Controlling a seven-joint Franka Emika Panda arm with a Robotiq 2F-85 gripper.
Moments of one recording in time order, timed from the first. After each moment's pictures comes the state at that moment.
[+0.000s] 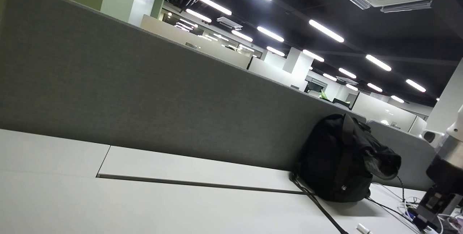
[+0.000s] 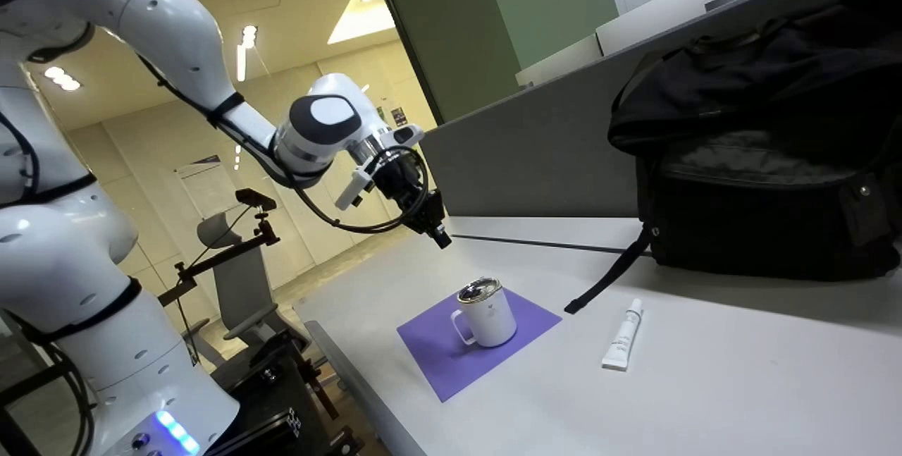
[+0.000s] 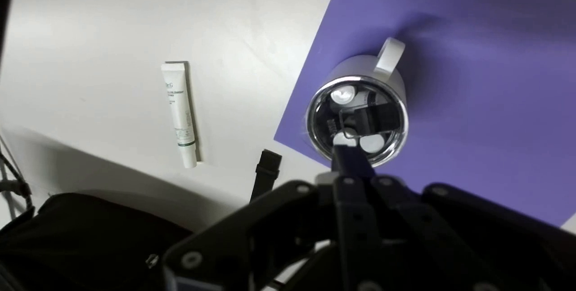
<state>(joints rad) -0.20 0.07 -0.02 -2.56 -0.63 2.75 0.16</state>
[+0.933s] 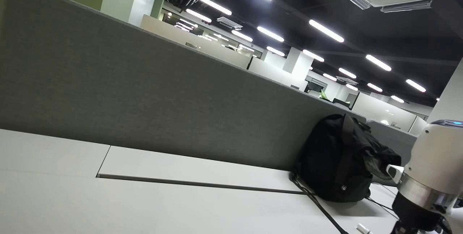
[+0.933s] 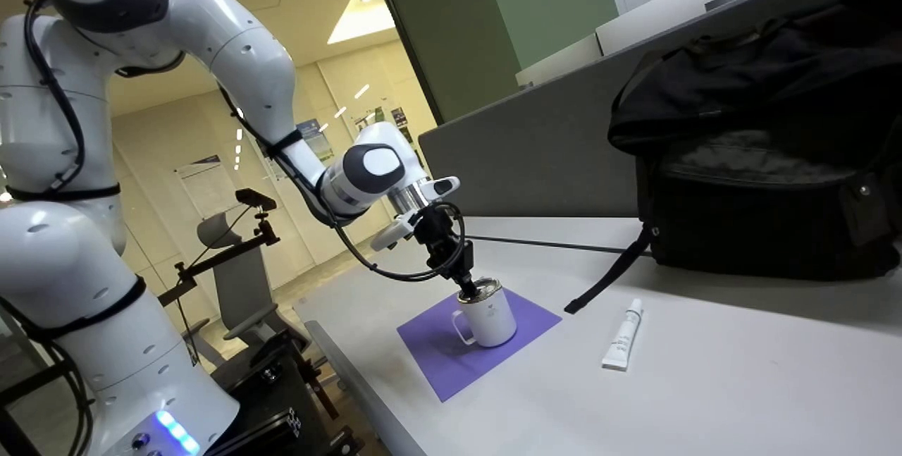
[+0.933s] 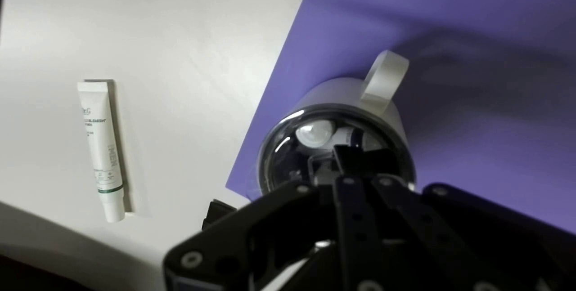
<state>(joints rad) -0.02 0.41 -0.19 -2.42 -0.58 2.86 0.15</state>
